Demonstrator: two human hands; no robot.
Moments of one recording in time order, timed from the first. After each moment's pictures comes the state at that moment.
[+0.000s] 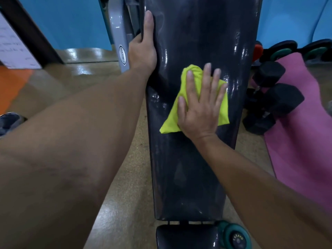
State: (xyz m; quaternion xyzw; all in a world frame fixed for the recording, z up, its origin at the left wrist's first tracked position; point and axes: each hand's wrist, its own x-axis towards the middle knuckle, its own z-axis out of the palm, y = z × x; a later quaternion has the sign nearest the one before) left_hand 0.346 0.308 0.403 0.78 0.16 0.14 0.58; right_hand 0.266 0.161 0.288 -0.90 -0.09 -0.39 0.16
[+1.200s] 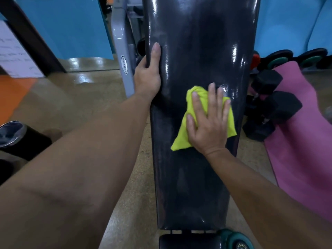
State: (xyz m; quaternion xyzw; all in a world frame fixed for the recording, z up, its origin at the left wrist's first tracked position) left_hand 0.332 0.306 0.393 0.76 0.16 0.13 0.62; right_hand 0.260 0.137 0.279 -0.91 -0.12 -0.38 0.14
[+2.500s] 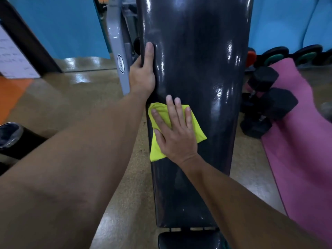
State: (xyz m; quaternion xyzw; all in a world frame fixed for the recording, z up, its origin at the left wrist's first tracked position) left_hand 0.330 0.305 0.393 0.77 0.17 0.14 0.60; right_hand 0.236 0.195 0.260 -0.90 -0.22 -0.35 0.11
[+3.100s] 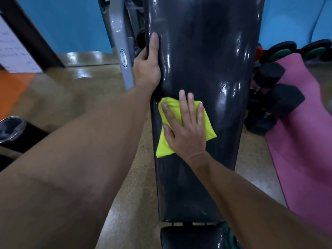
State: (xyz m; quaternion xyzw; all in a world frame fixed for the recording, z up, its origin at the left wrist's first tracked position) left_hand 0.332 0.310 0.382 0.76 0.16 0.15 0.61; right_hand 0.234 0.189 0.253 -0.90 -0.17 -0.38 0.11
